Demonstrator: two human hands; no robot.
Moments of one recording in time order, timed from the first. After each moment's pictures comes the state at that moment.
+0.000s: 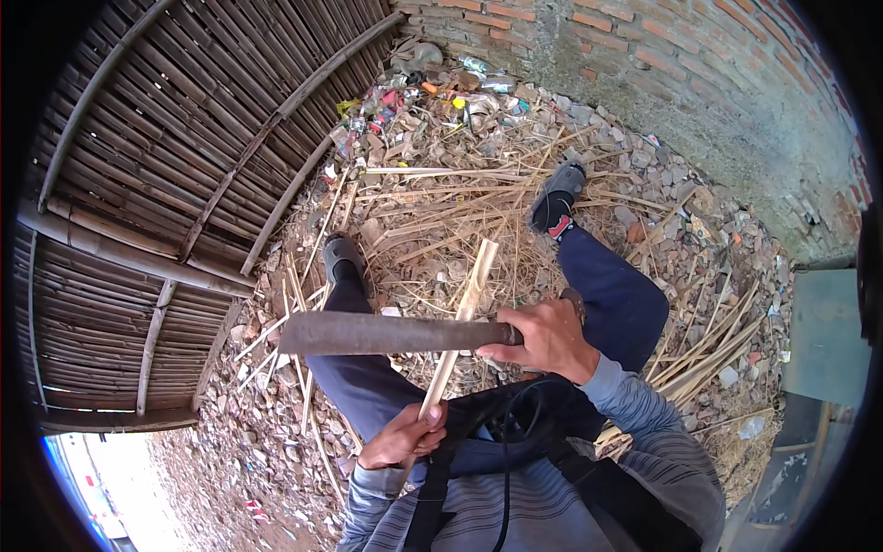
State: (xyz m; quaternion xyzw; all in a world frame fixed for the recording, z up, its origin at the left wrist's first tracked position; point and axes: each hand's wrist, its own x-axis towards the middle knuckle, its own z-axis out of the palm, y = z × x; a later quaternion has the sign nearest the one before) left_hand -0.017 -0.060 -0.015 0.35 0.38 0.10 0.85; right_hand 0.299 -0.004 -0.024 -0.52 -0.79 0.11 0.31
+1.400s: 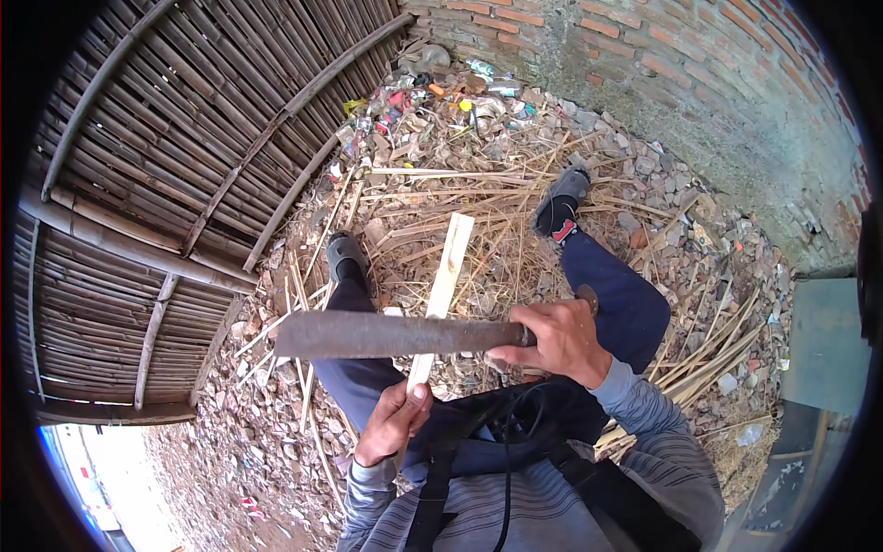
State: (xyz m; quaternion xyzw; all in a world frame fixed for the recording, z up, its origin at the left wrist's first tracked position) left_hand -0.017 -0.046 -0.010 0.47 0.43 0.25 0.73; right_hand 0.300 -0.010 -0.007 -0.50 -0.80 0.09 0.33
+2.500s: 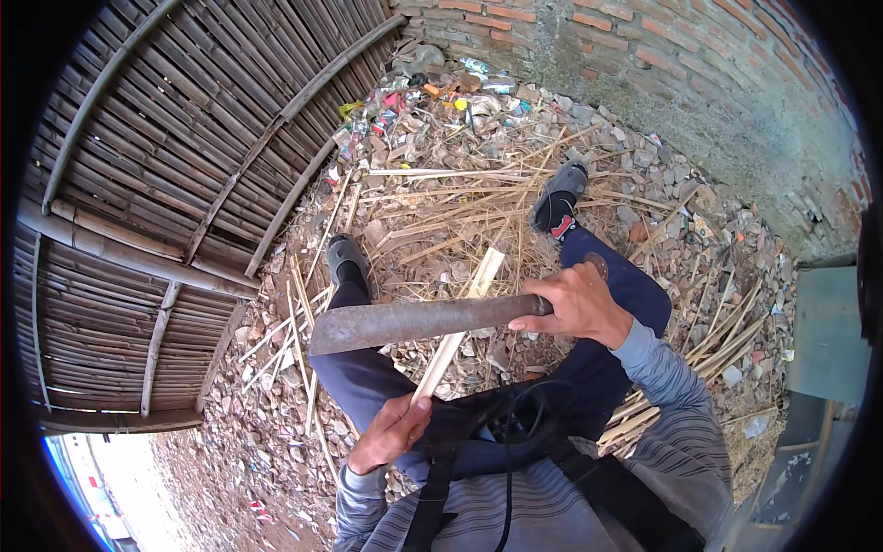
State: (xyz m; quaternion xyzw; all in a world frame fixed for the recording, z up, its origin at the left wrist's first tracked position) left_hand -0.024 -0.051 0.005 0.49 0.49 0.12 0.71; right_hand 0.349 0.019 -0.006 -0.51 -0.82 0.13 0.21
